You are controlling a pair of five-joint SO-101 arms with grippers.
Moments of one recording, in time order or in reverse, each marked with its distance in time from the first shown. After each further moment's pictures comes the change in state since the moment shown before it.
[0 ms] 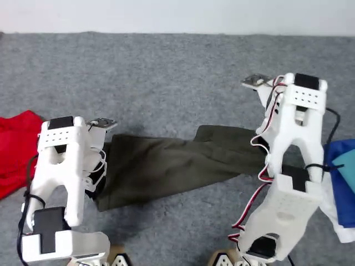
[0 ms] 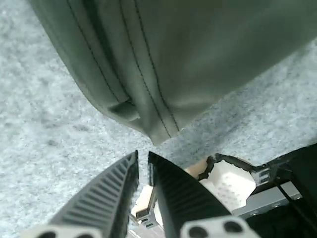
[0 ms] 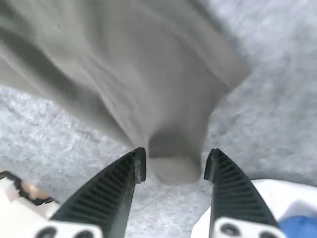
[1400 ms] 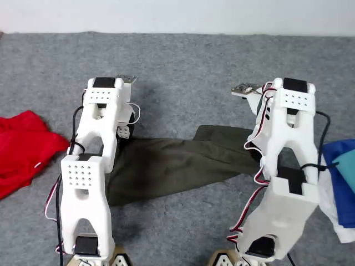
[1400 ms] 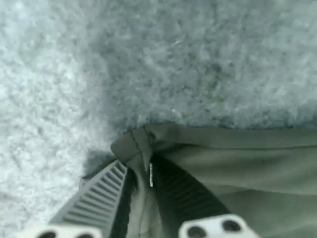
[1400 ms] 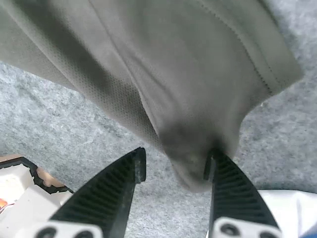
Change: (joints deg) left arm 11.3 52.9 -64.6 0.2 23.1; right arm -3.1 -1.4 5.4 0.0 0.0
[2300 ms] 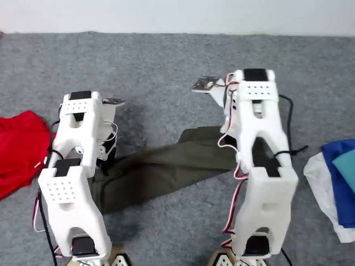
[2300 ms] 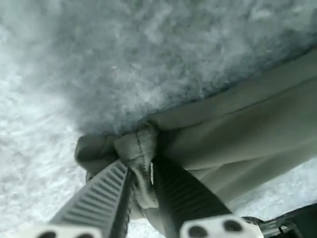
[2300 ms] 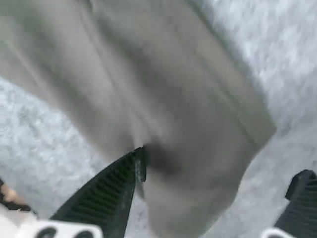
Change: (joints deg) left arm -7.8 -15.1 27.6 0.1 -17.0; right arm -13.3 11.6 -16.0 -0.9 5.1
